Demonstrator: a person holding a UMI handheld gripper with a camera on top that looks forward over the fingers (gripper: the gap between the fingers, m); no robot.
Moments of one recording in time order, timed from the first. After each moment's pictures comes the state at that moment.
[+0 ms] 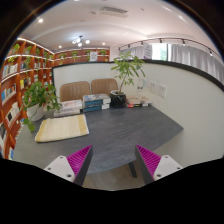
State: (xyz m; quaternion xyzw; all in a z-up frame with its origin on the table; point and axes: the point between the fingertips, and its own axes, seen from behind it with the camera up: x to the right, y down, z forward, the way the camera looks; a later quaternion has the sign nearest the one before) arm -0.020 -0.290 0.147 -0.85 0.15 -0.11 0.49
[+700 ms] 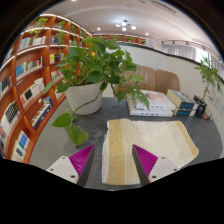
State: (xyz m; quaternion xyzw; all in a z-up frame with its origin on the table) arm -0.384 0.021 0.020 -0.90 -0.02 -0.01 0.44
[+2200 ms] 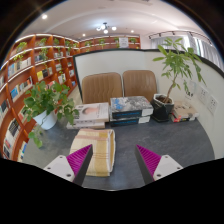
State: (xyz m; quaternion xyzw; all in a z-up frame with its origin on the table) arm -0.070 -0.013 0.123 -0.89 0.03 0.03 0.44
